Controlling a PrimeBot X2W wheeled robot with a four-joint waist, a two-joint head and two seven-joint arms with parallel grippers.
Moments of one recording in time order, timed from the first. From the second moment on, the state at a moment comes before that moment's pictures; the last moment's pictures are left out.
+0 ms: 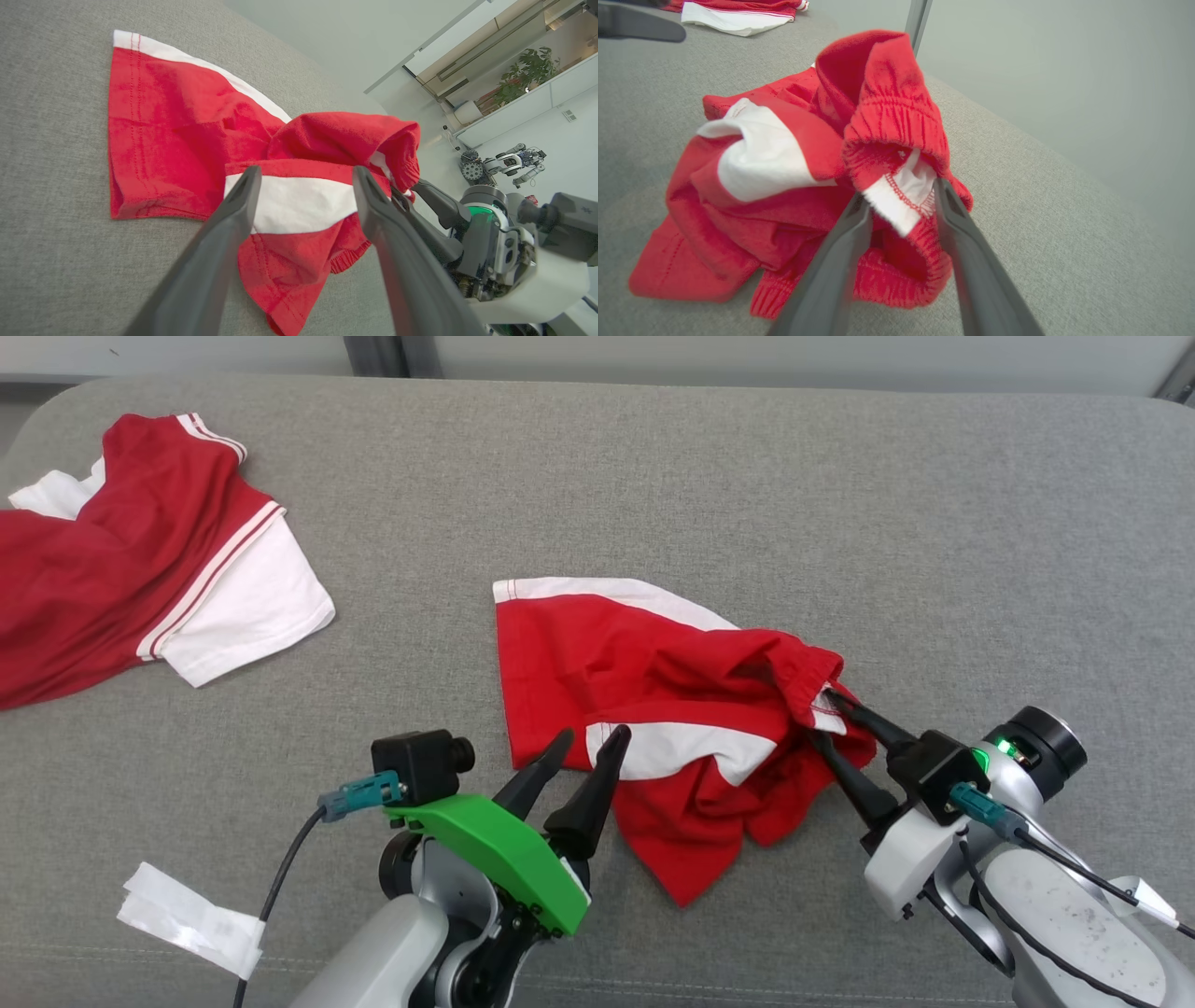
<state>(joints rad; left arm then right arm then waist) -0.29 0.12 -0.72 0.05 -1.06 0.10 -0.02 -0.20 -0.34 0.53 0.21 0.03 0.08 -0.16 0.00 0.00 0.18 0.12</state>
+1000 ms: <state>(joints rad) -0.35 0.10 -0.69 0.23 -1.16 0.04 0.04 -0.25 -0.33 0.53 0.21 0.03 0.09 -0.15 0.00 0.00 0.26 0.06</state>
